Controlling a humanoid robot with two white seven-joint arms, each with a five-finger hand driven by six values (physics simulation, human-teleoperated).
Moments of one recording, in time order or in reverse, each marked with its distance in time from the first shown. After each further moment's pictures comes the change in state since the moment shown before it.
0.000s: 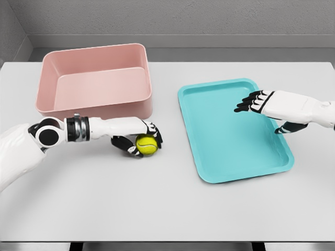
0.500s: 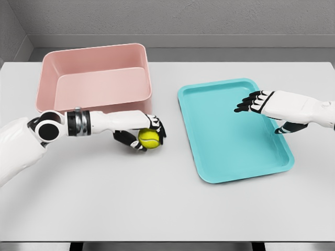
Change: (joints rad) left arm -0.026 0.003 0.008 -0.042 0.009 0.000 0.002; right arm 0.000 0.000 0.000 0.000 0.000 0.000 0.001
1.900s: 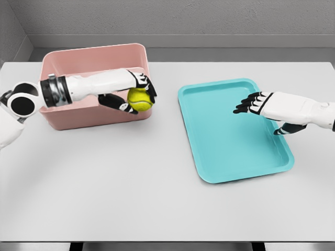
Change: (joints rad) left arm -0.094 0.063 0.101 -0.043 0.027 0.000 0.065; right arm 0.002 0.004 0.005 0.000 0.000 0.000 0.001
